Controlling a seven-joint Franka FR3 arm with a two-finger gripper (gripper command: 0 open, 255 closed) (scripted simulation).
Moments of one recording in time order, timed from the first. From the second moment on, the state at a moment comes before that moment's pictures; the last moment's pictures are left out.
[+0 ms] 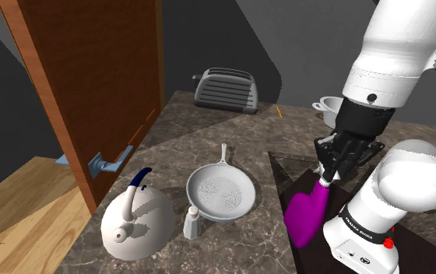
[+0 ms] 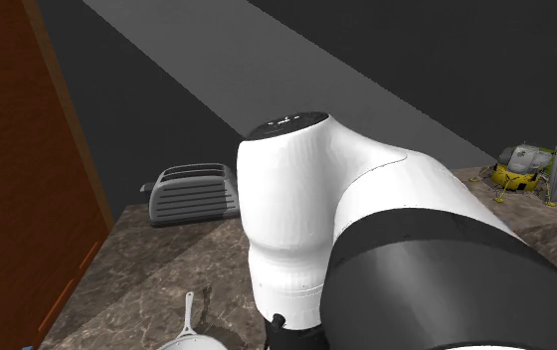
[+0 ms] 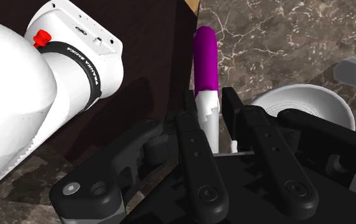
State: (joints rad) arm 0.02 -1.26 0.55 -2.62 0.56 1.34 0.94
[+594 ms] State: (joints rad) arm 0.05 -1.30 0.62 -2.74 0.63 1.42 0.93
